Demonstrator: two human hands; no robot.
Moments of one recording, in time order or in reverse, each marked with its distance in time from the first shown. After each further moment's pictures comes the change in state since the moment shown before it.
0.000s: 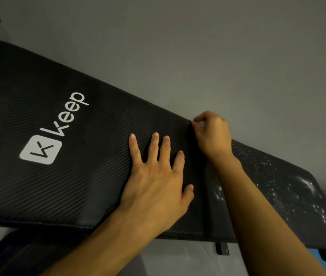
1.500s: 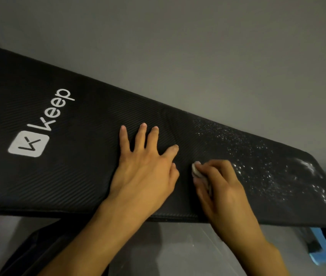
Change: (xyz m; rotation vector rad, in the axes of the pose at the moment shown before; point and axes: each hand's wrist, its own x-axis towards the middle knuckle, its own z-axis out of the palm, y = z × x) left_hand 0.000 0.003 0.004 0.006 -0.002 -0.004; right_hand -0.171 0.023 -0.049 0.024 -0.034 -0.265
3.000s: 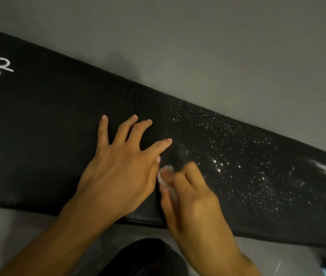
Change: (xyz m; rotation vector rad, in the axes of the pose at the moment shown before) left_hand 0.020 0.059 0.021 0.055 -0.057 -0.064; right_hand -0.009 0.048 -0.003 0.232 -0.088 -0.141
